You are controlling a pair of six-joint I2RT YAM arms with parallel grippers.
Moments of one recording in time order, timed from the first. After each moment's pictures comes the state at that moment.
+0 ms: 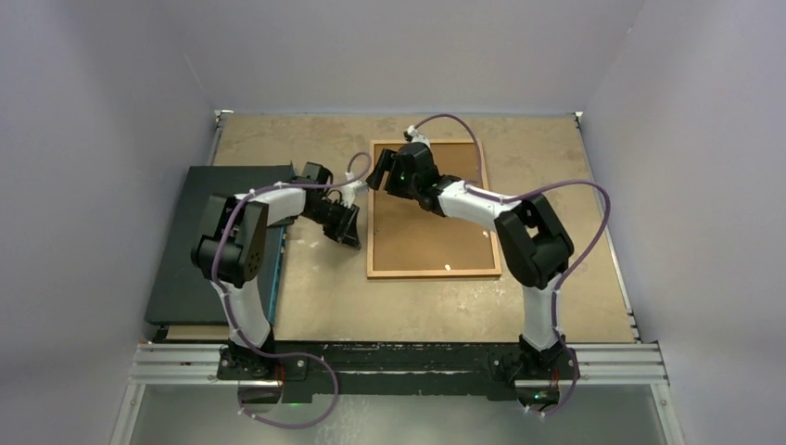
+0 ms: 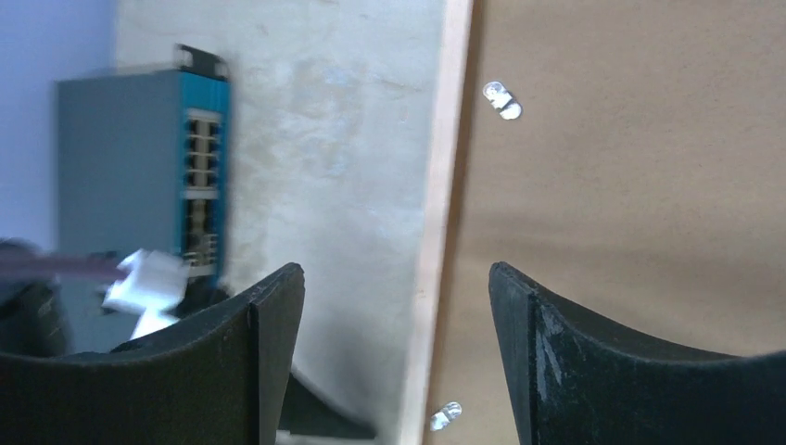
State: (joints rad) left arm -0.25 1.89 1.14 -0.51 0.76 0.28; right arm 0.63 1.97 1.36 0.07 0.02 0.77
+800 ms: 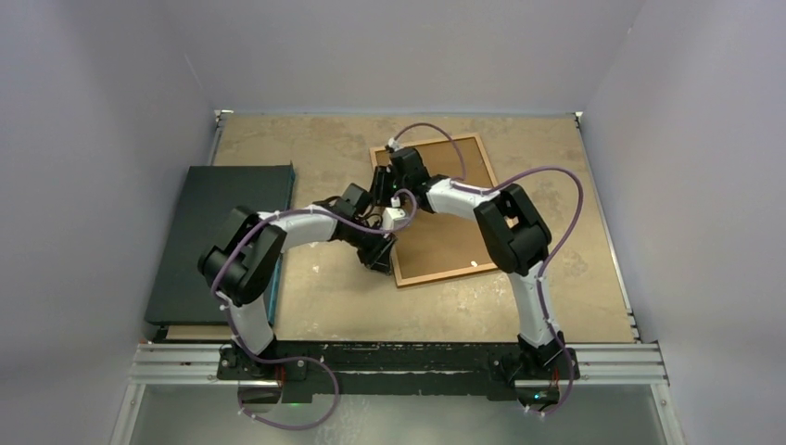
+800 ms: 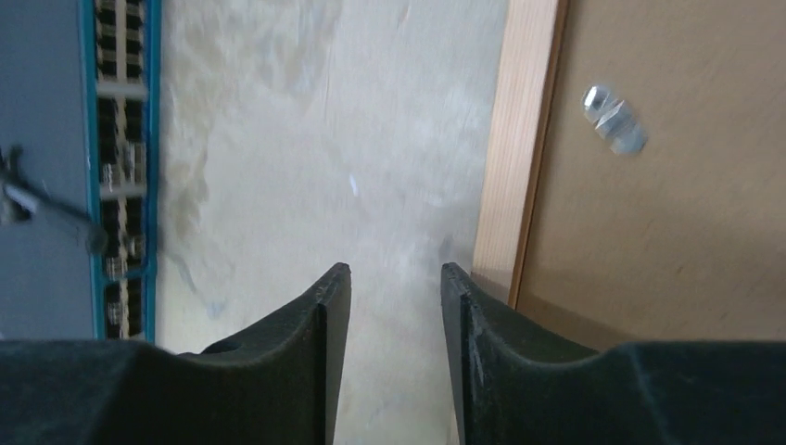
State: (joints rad) left arm -0.58 1.81 0.99 -0.28 0.73 0.27; right arm 0.62 2.18 1.53 -0.04 -0.18 0.64
